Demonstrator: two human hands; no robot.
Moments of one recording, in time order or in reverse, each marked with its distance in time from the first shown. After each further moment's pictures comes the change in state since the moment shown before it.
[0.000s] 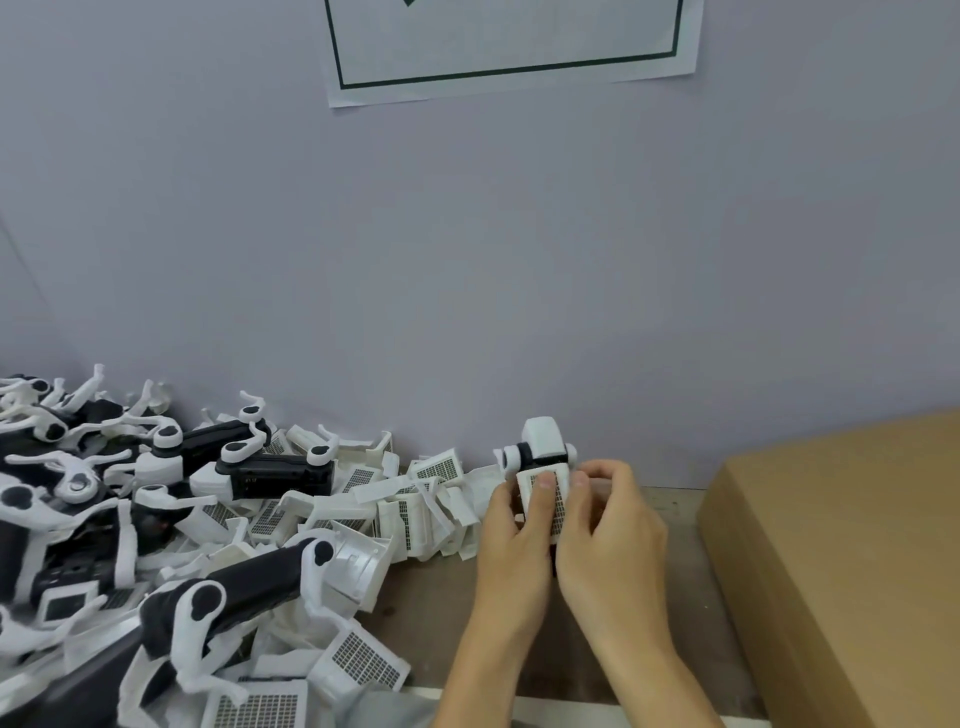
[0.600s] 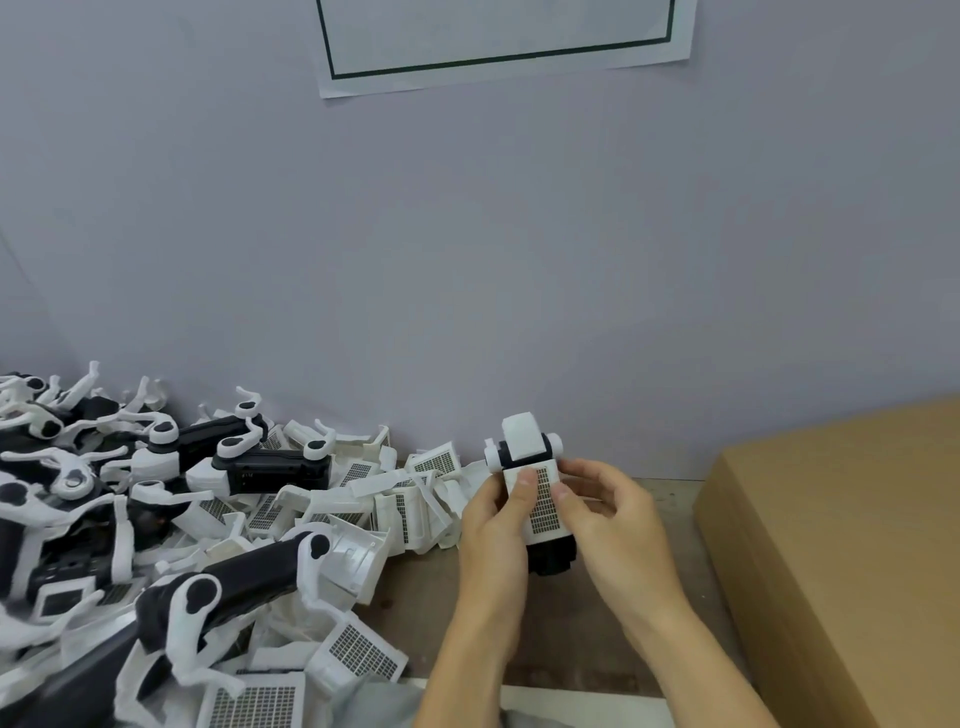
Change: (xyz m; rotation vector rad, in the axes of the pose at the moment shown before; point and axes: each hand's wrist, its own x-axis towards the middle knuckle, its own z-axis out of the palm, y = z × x) left_hand -0.001 0.004 -0.007 -0.195 0.046 -0.105; right_hand 0.011 0.014 -0.008 0.437 -0.250 0.206
